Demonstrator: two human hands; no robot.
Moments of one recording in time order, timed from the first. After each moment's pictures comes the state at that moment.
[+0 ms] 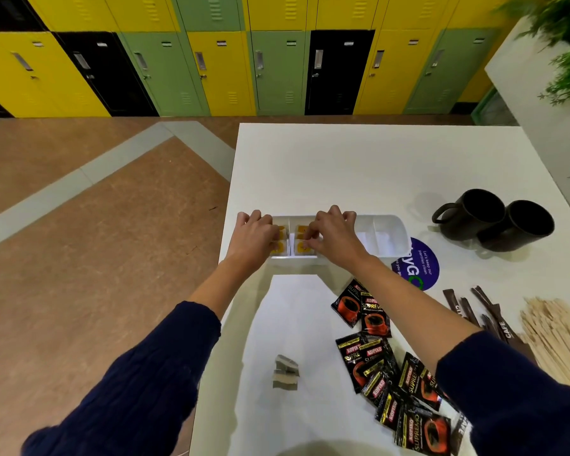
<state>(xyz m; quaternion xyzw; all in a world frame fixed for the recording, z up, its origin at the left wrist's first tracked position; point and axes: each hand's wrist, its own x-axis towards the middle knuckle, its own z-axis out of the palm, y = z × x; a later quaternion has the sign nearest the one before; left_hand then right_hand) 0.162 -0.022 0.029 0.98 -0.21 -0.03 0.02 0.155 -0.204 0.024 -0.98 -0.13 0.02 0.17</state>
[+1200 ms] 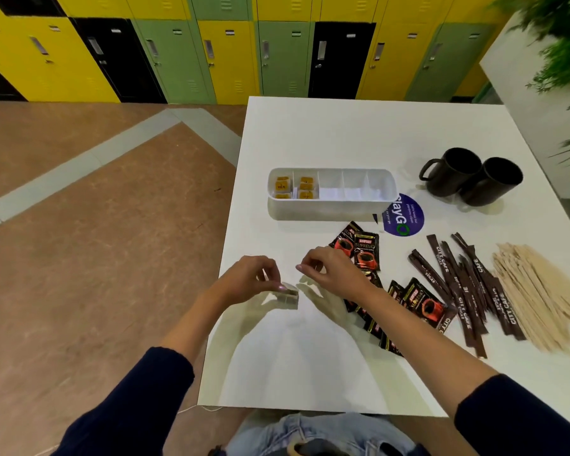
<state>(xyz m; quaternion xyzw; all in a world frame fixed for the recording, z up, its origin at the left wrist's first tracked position) -0.011 0.023 0.017 0.88 -0.17 -0.25 0.36 -0.017 -0.196 0.007 -0.92 -0.16 0.11 0.35</state>
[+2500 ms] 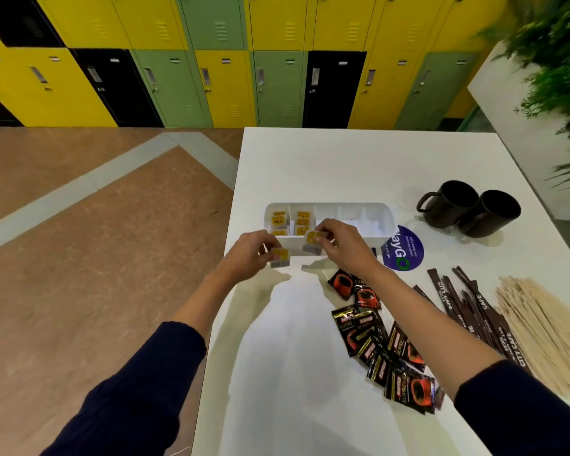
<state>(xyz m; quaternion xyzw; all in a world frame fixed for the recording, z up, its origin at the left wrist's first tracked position) 0.085 0.005 0.045 0.91 -0.17 -0.12 0.35 0.076 -0.212 0.049 -0.92 -0.07 0.05 0.37</state>
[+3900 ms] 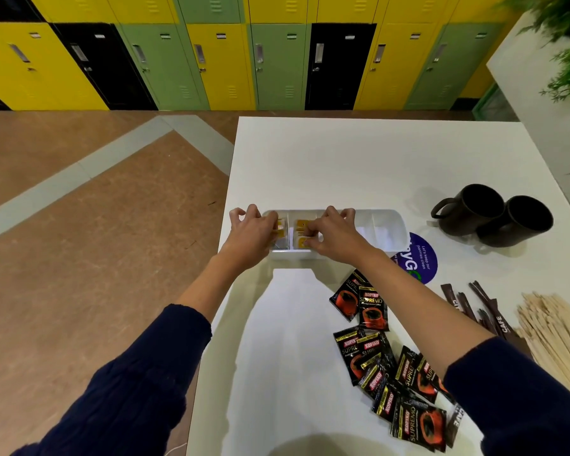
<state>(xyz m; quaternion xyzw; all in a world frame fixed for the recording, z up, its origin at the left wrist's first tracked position) 0.155 -0.017 0.029 0.98 -0.20 -0.04 0.06 0.151 -0.211 0.026 -0.97 -0.16 0.08 0.17</state>
